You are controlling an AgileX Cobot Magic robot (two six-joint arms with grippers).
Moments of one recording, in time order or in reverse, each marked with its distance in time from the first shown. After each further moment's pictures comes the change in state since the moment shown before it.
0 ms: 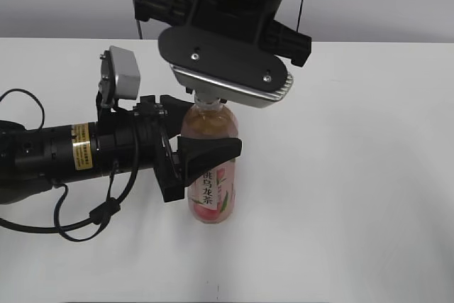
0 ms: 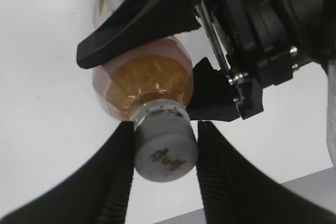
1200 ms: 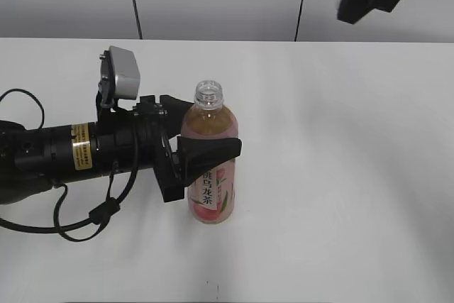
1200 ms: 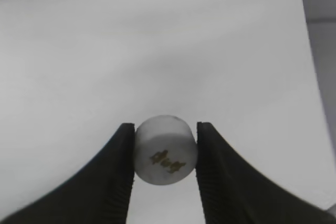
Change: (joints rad) left arm 0.000 0.000 0.000 0.000 -0.001 -0.001; right arm -0.398 -0.112 0.009 -0.019 -0.001 1.199
